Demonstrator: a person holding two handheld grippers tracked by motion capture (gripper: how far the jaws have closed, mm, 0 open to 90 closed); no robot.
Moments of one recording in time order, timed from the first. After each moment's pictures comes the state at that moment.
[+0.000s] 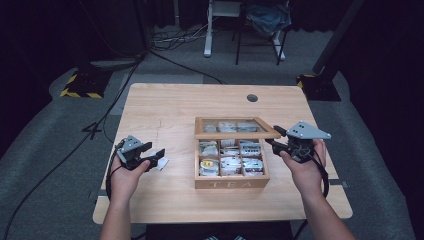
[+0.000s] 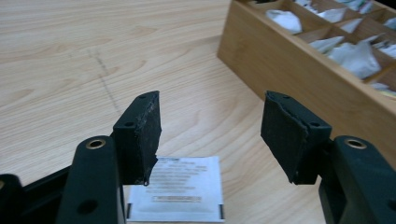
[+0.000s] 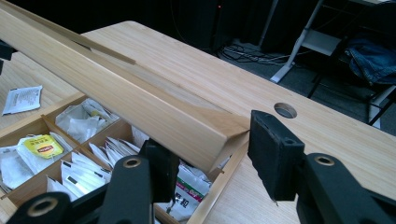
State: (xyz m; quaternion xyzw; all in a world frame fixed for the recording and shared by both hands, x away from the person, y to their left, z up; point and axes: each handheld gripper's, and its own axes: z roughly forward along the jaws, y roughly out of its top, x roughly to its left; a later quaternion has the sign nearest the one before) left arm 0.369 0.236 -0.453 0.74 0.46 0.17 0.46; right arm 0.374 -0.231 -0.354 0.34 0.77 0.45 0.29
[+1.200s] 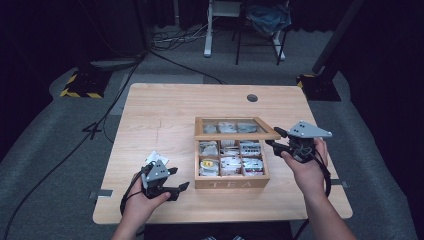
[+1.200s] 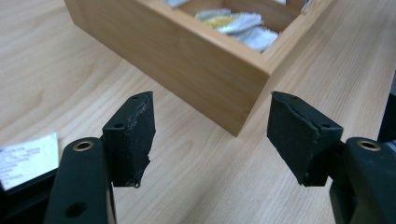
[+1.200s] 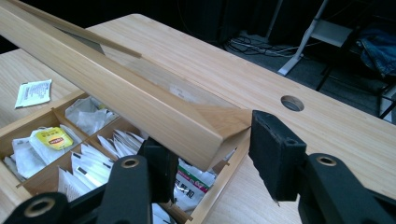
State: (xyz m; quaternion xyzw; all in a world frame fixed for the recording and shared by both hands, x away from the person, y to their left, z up) left arm 0.311 0.174 -0.465 0.83 0.33 0.11 0.44; right arm 0.373 -0.234 -0.352 0.35 0.78 0.44 0.27
